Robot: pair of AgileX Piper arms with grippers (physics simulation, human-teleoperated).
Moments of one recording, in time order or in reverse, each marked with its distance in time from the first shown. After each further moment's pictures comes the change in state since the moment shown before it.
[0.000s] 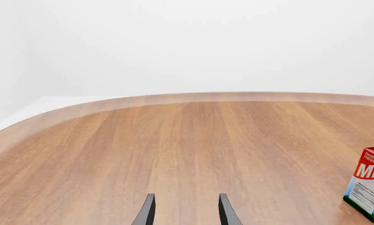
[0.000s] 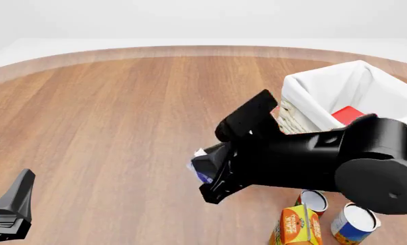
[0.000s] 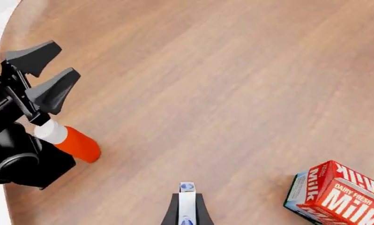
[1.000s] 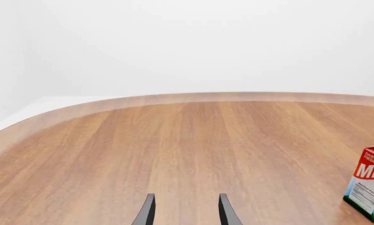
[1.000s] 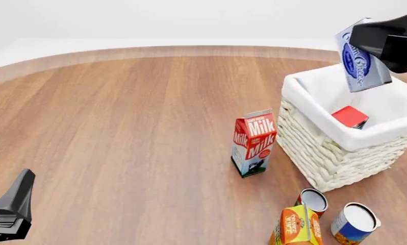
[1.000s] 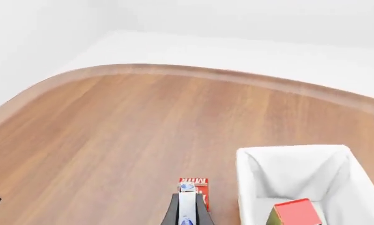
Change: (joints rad) left arm 0.000 0.000 0.000 0.000 0.000; right arm -0.553 -0.398 -0.204 0.226 -0.034
